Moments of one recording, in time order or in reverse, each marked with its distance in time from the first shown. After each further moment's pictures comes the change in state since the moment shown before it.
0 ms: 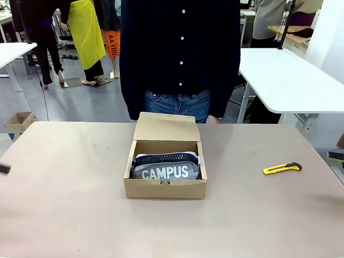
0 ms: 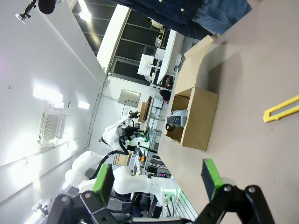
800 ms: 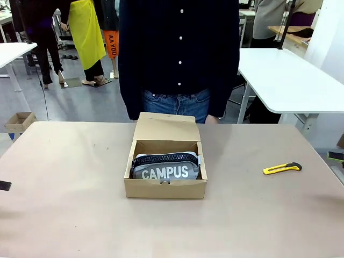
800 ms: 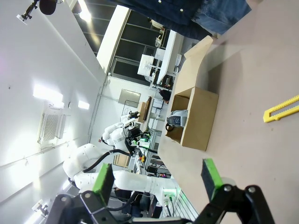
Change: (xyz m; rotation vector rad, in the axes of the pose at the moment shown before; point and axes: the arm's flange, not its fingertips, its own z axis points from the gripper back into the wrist) left arm -0.022 0.029 -0.001 -0.012 -0.047 0.026; right arm 0.000 0.000 0.000 0.000 -0.001 0.000
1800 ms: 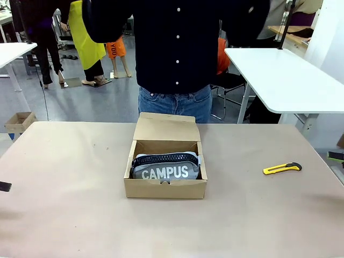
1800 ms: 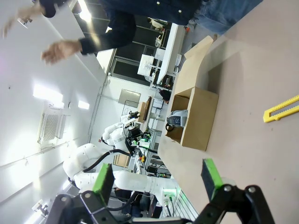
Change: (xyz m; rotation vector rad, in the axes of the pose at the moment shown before) left arm -0.001 0.001 -0.001 -0.002 0.004 0.008; right arm 0.000 0.000 0.000 0.000 0.000 0.000
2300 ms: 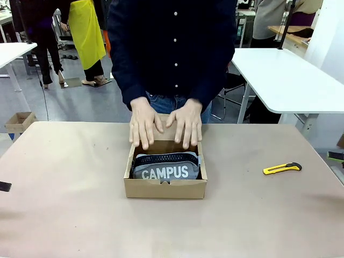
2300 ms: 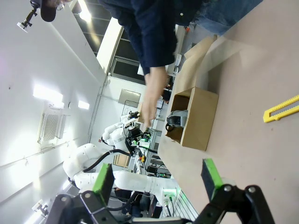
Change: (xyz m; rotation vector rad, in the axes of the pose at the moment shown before) left arm 0.000 0.000 0.000 0.000 0.000 0.000; right arm 0.000 0.000 0.000 0.000 0.000 0.000
